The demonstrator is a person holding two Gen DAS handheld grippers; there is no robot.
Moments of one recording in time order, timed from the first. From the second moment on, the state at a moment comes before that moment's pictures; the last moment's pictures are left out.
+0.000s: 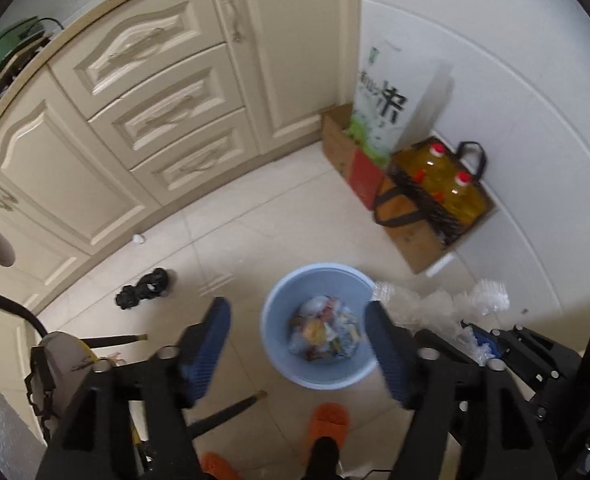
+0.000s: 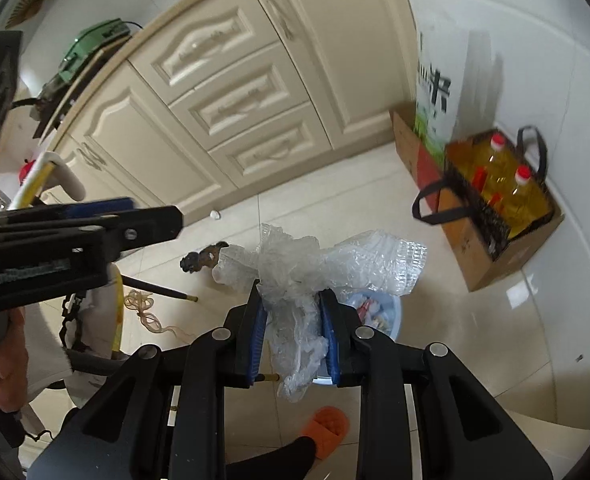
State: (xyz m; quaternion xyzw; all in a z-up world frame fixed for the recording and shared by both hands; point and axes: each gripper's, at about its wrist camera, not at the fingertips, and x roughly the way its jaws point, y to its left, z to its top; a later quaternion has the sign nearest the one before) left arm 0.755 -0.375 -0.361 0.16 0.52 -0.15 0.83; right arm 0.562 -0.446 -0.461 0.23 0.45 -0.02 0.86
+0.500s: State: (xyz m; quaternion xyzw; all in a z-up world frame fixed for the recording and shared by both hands) left arm 0.692 -0.327 -0.287 0.10 0.49 -0.14 0.85; right arm 0.582 -0.422 -0.463 0.23 0.46 -0.03 0.86
